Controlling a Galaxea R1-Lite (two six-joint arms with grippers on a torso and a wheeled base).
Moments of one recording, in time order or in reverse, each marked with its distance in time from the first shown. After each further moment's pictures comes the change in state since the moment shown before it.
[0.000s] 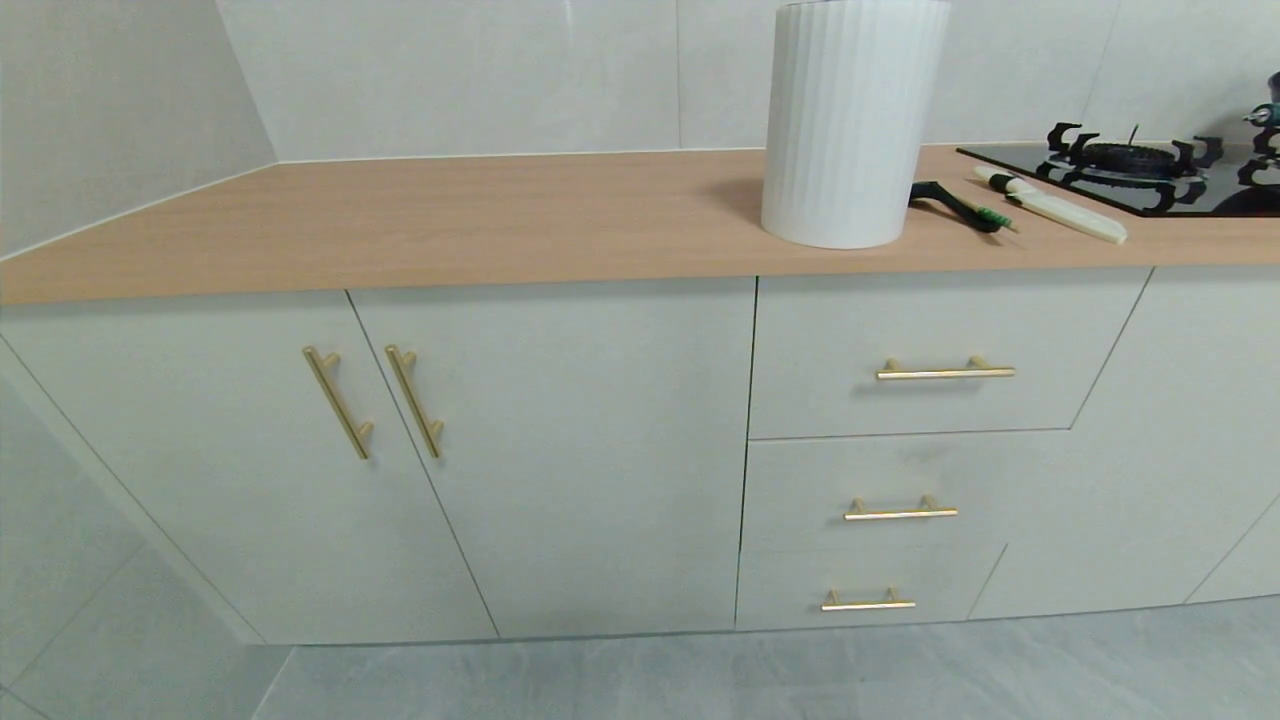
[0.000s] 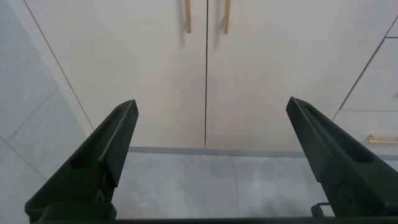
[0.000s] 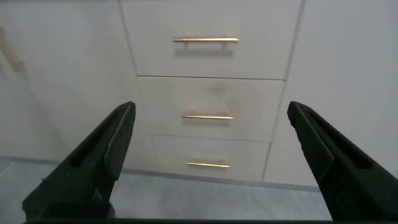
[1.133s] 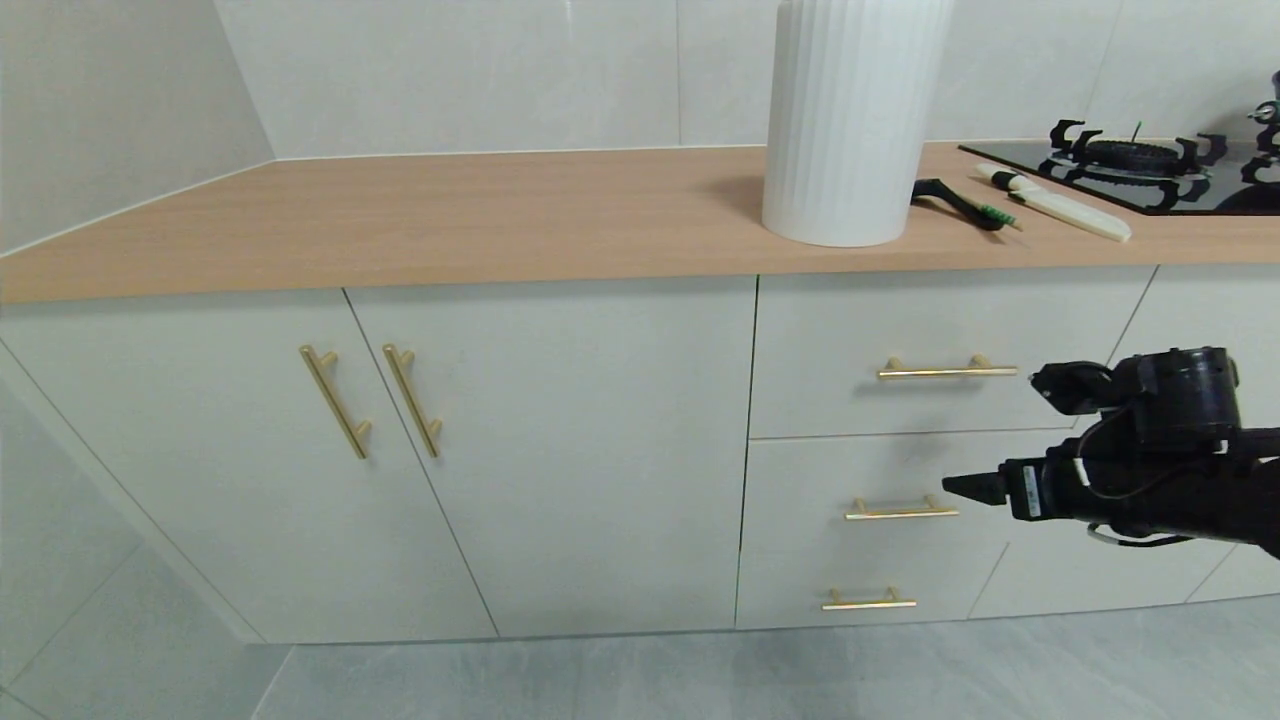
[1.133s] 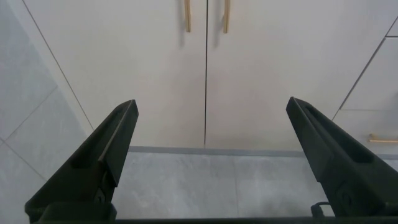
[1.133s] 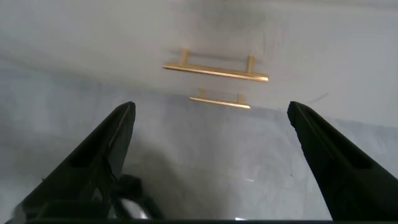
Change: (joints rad) left arm 0.000 0.000 0.000 0.000 0.000 0.000; right arm 0.060 1.633 -0.513 -0.414 -0.001 -0.039
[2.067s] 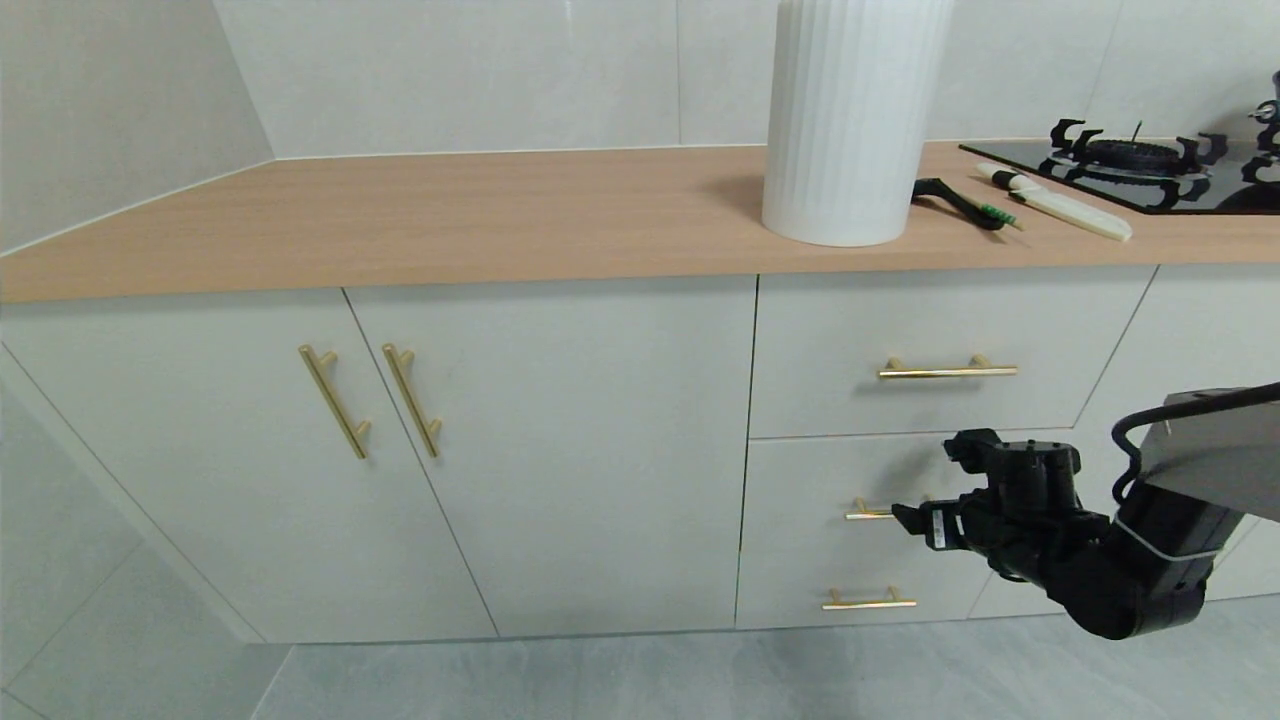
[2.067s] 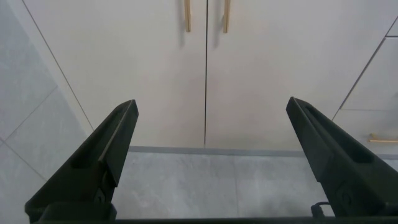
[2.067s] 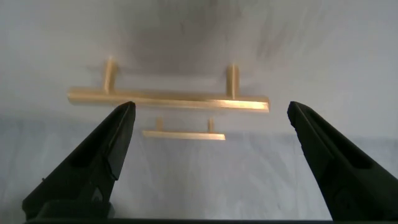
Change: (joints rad) left arm 0.000 0.000 0.000 0.000 0.000 0.000; right arm 0.065 0.502 0.028 -0.660 -0.249 0.024
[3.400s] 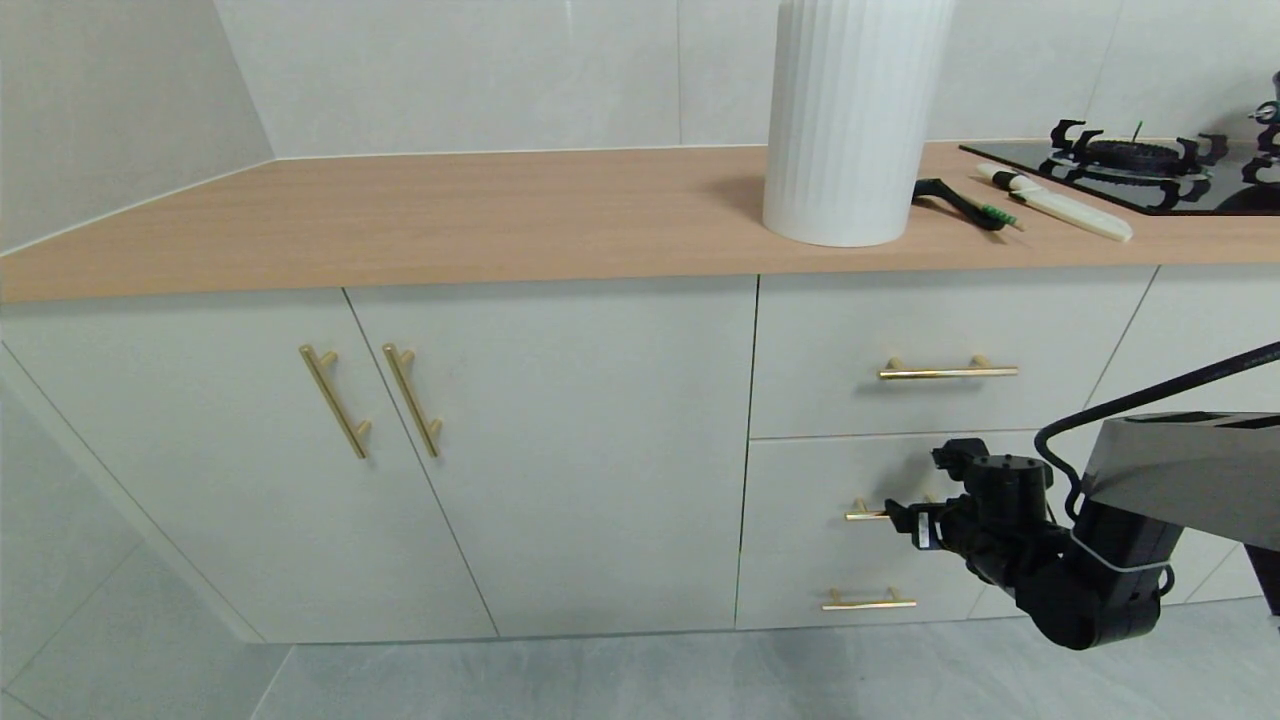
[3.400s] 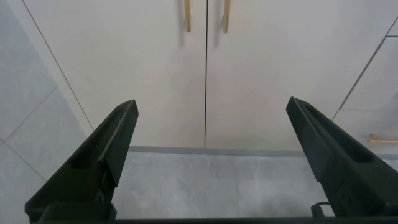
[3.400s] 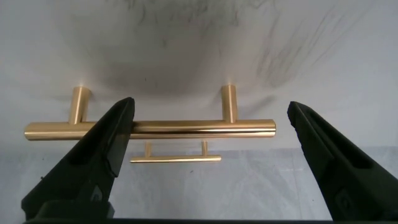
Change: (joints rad) left arm 0.000 0.000 0.000 0.000 0.000 0.000; right arm 0.008 0.134 -0.051 -0.108 -0.082 0.010
